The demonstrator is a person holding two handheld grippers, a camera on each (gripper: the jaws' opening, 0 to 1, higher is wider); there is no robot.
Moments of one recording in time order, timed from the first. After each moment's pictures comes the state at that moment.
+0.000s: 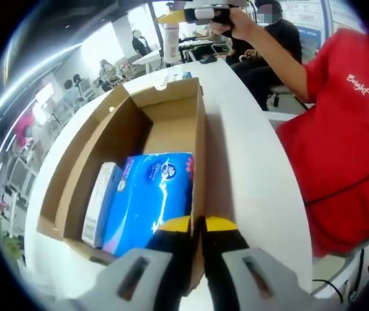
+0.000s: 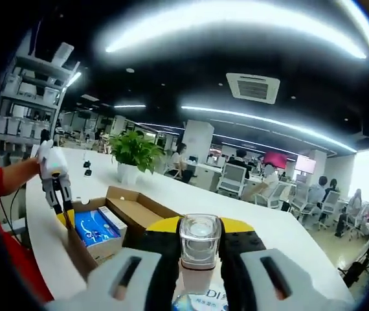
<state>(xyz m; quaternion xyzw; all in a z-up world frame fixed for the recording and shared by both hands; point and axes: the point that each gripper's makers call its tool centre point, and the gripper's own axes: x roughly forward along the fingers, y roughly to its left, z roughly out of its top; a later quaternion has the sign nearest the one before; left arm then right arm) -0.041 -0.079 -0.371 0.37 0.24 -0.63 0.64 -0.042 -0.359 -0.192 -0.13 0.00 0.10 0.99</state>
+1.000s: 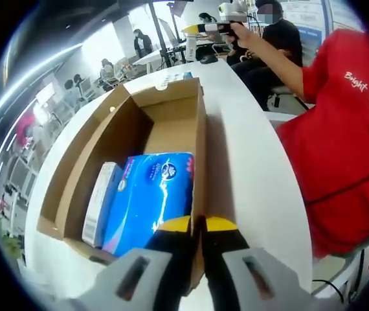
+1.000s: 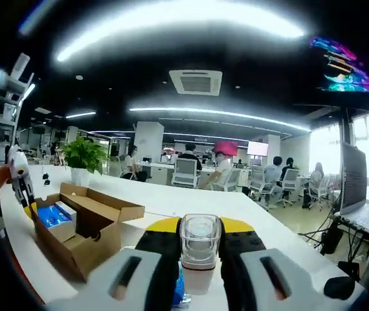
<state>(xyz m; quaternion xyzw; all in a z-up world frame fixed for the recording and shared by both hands) -0.043 -0.080 -0.369 0.37 0.23 -0.63 0.64 -0.092 -0.511 -0.223 -0.06 0.00 -0.06 1.00</state>
